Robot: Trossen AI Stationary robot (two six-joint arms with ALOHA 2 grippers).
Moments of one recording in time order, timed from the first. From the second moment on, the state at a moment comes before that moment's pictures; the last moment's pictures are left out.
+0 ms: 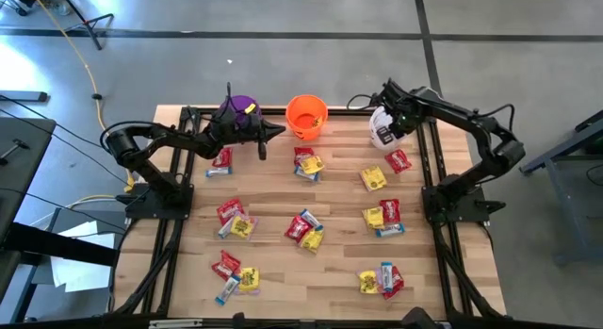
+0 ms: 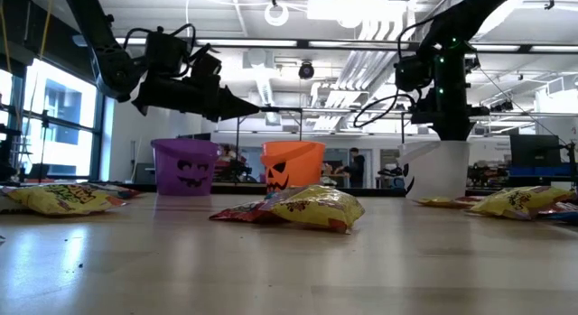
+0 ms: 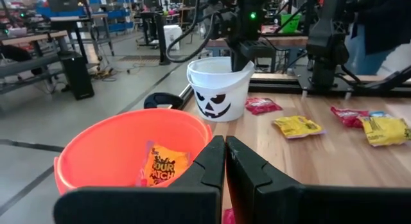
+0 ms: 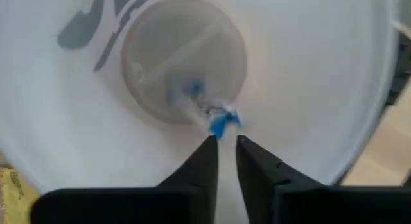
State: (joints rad) left arm 0.67 1.58 0.51 0.99 0.43 0.12; right arm -0.90 1.49 1.06 -1.03 0.21 0.18
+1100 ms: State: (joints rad) left arm 0.62 1.58 0.37 1.20 0.38 0.09; right arm -0.51 1.69 1.26 -0.62 -0.02 -0.02
